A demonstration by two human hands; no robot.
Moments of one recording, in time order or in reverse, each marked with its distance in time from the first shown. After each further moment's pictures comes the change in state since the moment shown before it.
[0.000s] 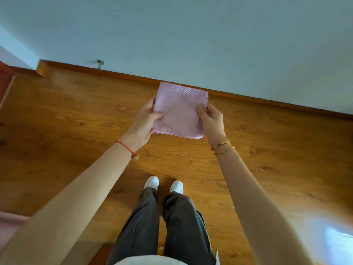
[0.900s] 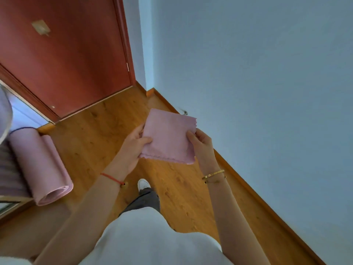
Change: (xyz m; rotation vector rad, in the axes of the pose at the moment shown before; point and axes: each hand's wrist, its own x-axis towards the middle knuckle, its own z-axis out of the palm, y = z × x) left_hand -0.244 0.147 -0.136 -0.284 0.711 0.234; right_hand -0.124 -0.253 0.192 -0.141 -0.720 -0.132
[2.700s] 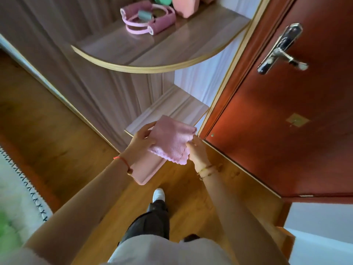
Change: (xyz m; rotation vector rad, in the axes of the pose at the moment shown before) left_hand 0.143 0.025 -0.590 -0.366 1.205 -0.027; right_hand 0.327 0.071 0.801 -0.913 -1.322 -0.312
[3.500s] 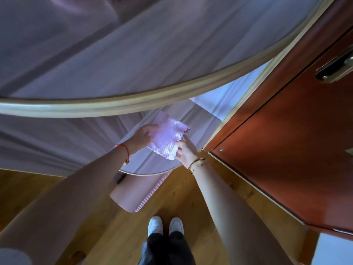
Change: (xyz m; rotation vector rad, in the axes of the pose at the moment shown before) left_hand 0.302 -0.064 -0.006 0.421 -0.095 0.010; right_hand 0.198 -0.065 0.051 0.764 -0.238 0.415
